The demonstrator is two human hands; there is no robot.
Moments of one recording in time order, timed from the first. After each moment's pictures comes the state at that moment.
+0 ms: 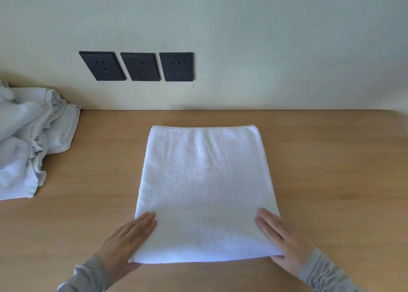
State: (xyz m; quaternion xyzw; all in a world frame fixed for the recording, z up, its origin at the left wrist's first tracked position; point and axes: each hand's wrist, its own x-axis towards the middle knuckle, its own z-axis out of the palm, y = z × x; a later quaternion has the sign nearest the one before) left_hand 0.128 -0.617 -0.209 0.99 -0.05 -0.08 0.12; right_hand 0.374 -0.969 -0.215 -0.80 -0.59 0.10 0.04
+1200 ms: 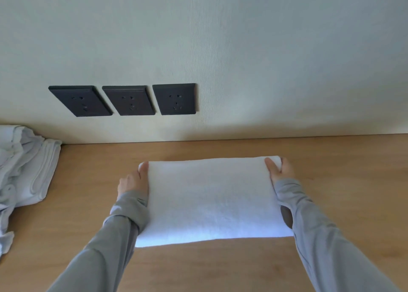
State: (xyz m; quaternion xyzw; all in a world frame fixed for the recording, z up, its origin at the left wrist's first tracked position) left_hand 0.364 -0.492 -0.223 0.80 0.53 -0.02 0.28; right_hand 0.575 -0.770 -0.220 -0.88 0.01 0.15 0.45
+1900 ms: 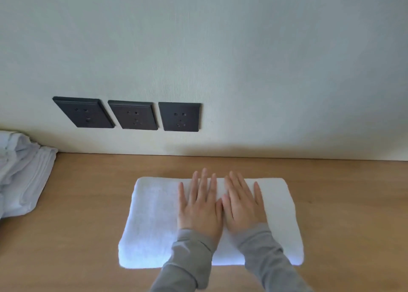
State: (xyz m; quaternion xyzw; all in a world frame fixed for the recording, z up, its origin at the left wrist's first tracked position) left_hand 0.419 -0.633 -0.186 0.96 0.25 -0.02 0.08; right_hand 0.488 -0.715 -0.172 -0.93 -0.35 0.01 0.09
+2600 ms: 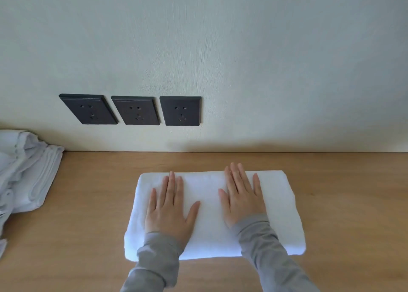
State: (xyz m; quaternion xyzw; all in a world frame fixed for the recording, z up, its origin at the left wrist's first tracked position) left_hand 0.362 -0.587 -0.212 0.94 0.31 -0.03 0.11; right_hand 0.488 -0.714 -0.201 -0.93 -0.36 0.05 0.02
